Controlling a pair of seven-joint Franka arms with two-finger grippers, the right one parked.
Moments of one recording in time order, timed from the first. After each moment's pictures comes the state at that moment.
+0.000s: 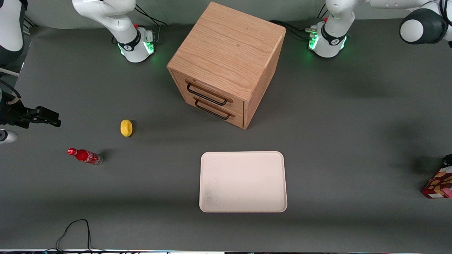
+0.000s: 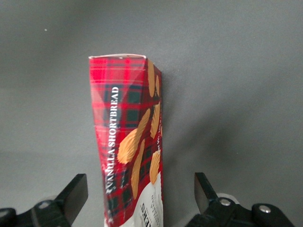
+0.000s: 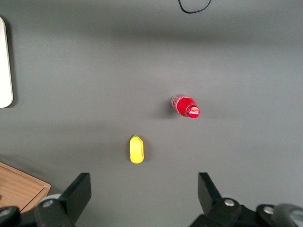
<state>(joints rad) 0.50 0.93 0.00 -1.12 -0.03 2.18 1.36</state>
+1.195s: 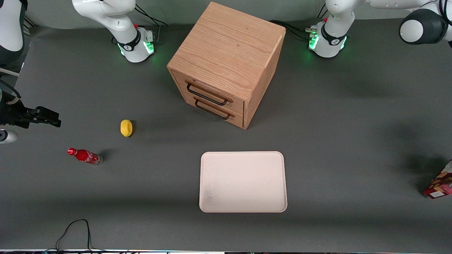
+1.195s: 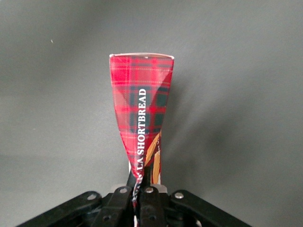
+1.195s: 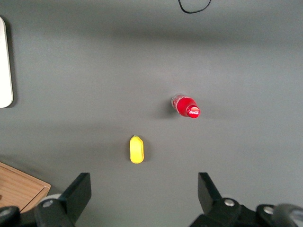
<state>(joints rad) 0.50 0.93 -0.01 -1.04 -0.04 2.07 1.36</state>
